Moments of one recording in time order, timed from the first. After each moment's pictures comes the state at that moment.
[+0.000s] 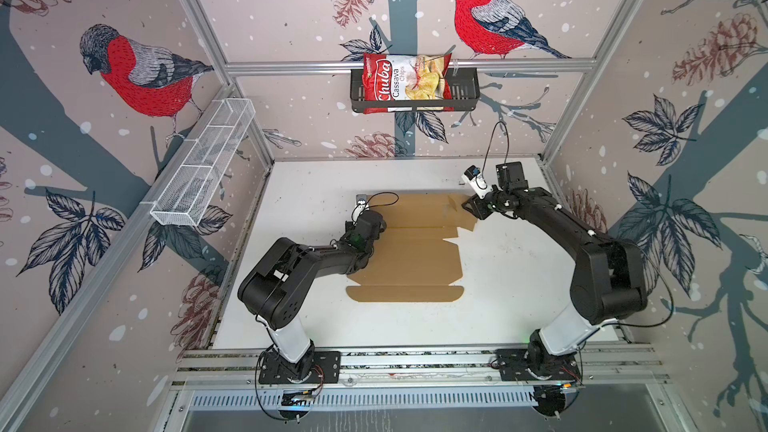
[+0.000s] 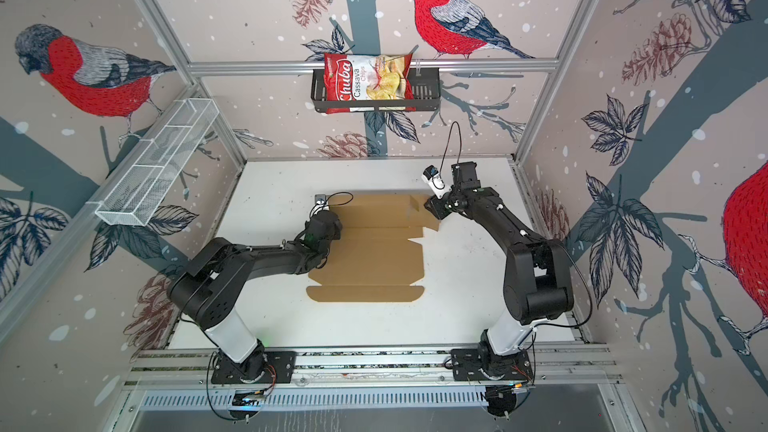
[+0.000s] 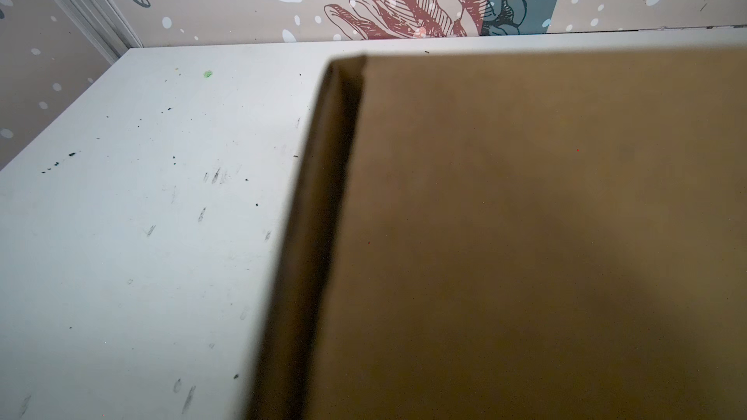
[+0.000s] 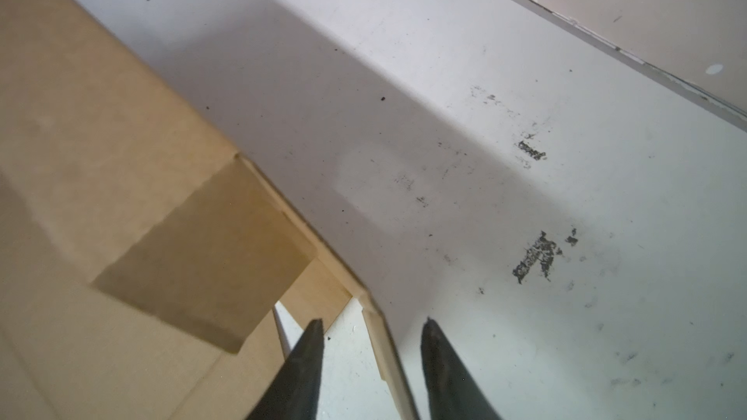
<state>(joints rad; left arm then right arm) -0.55 1.71 0.74 0.39 -0.56 -0.28 0.24 1.64 1.21 -0.47 -0.39 -0.45</state>
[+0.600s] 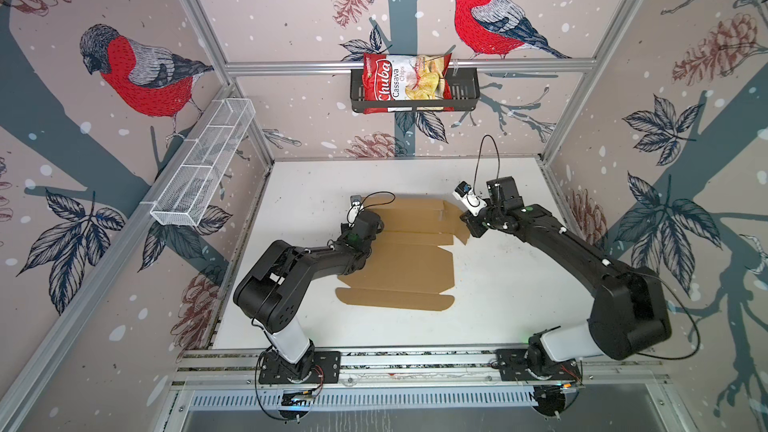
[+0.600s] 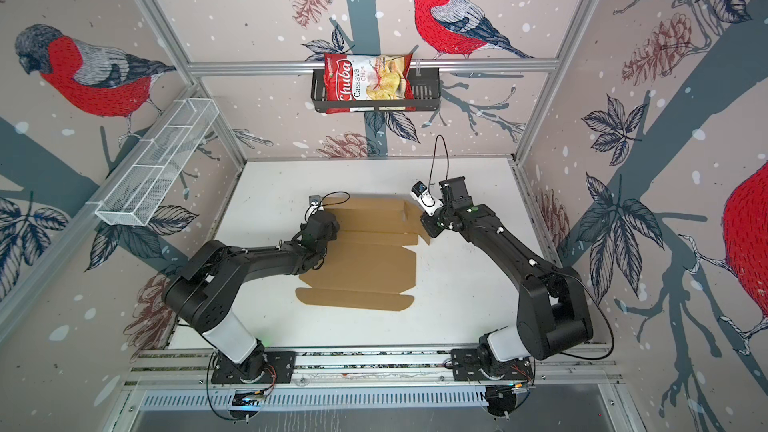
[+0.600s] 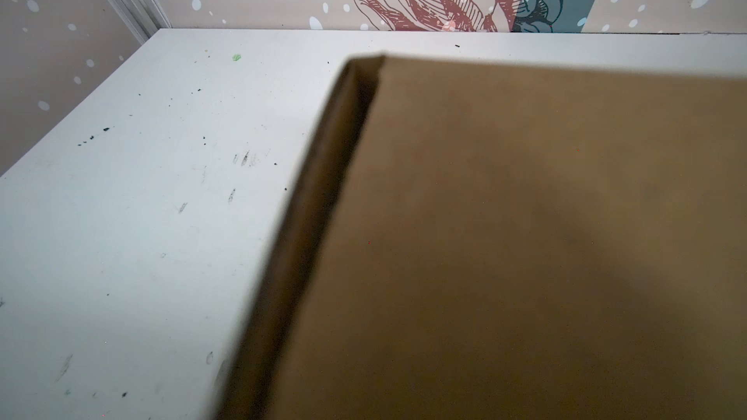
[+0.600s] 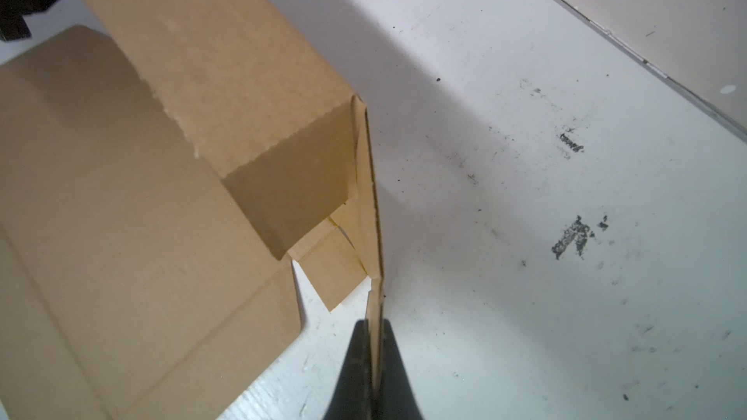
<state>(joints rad) -0.55 1.68 0.72 0.34 -0.58 -0.35 0.38 1.44 1.04 -0.46 -0.27 -0.41</state>
